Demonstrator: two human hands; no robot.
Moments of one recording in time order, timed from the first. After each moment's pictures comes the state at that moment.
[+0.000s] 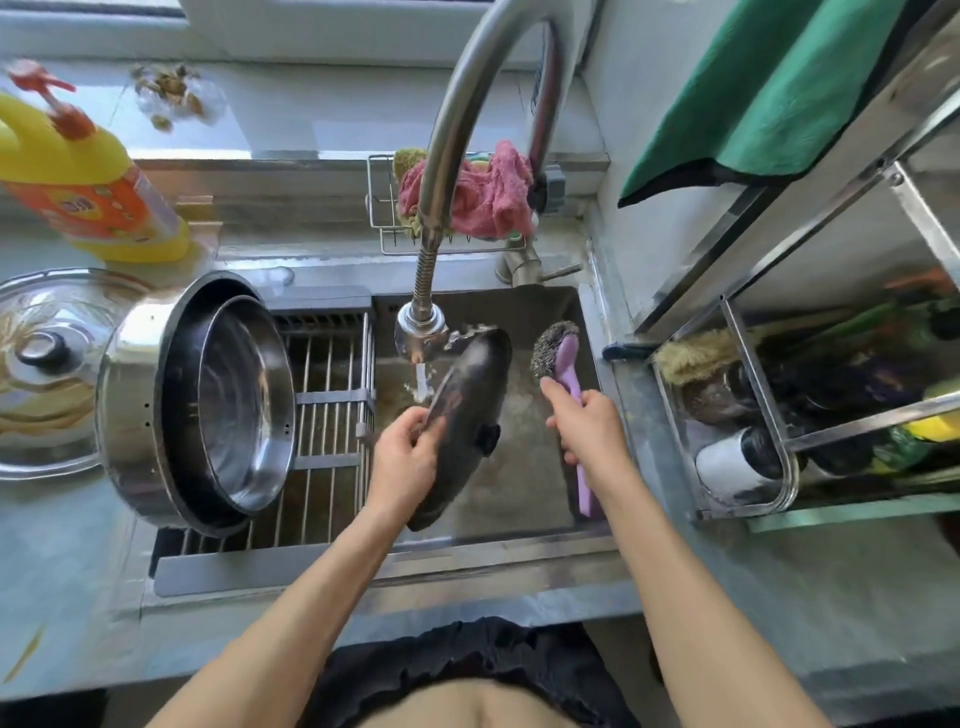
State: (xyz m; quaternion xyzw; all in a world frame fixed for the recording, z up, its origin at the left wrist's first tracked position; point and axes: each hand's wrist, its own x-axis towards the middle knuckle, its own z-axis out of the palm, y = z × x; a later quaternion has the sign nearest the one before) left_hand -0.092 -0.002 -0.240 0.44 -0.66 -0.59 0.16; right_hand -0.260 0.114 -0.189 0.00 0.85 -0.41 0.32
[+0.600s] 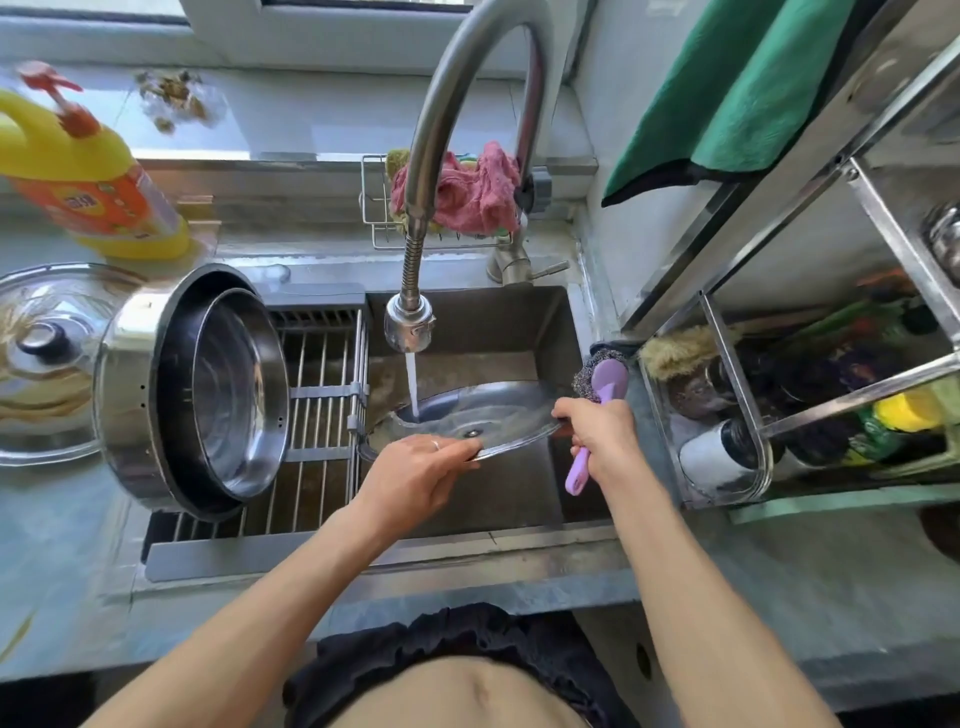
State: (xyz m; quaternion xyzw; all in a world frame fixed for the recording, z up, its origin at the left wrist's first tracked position) left_hand -0.077 0.007 -0.242 0.05 -0.94 -0.25 0.22; right_hand -0.275 0.136 -0.191 0.11 0.83 -0.44 0.32
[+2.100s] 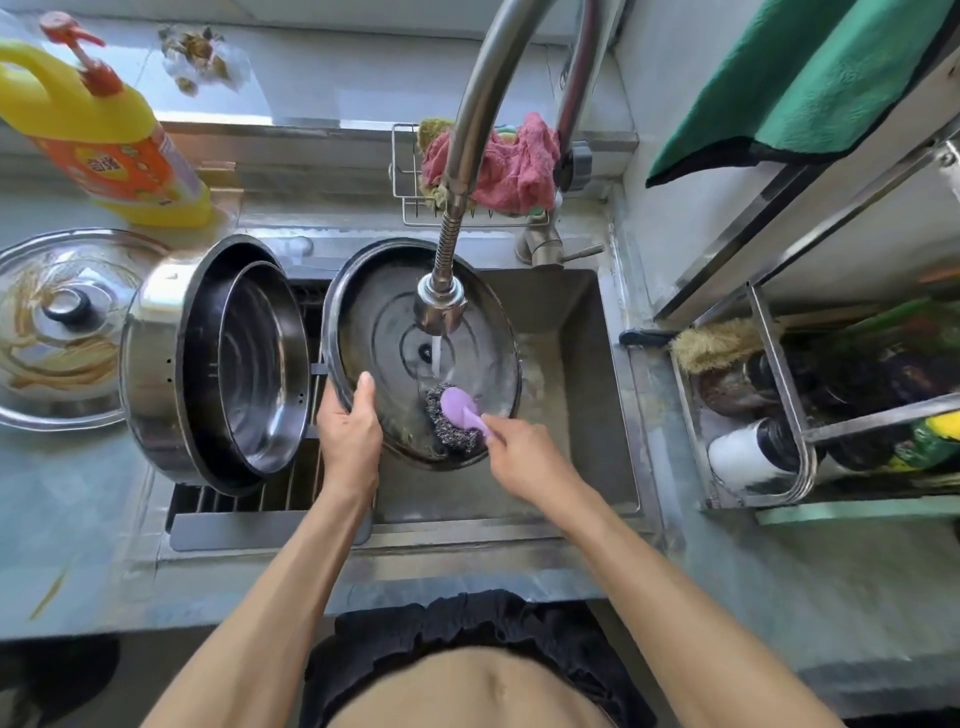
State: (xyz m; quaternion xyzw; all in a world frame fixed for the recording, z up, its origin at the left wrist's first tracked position) left_hand -0.065 -0.025 -0.230 0.51 -0.48 -0.61 0.37; right_hand -0.197 0.108 -0.220 -0.39 0.84 -0.17 0.34
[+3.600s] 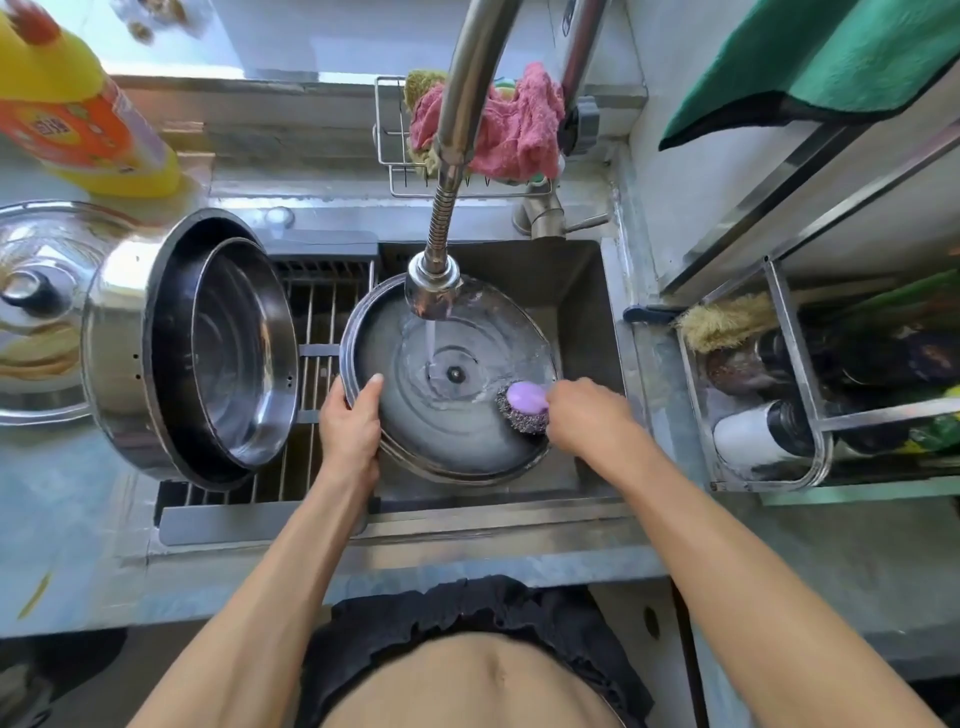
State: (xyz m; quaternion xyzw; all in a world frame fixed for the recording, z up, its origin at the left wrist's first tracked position) left_hand -0.061 -0.030 -0.263 0.56 -0.38 -0.68 0.26; right_hand -0.254 0.108 -0.197 -0.37 0.87 0.13 0.30
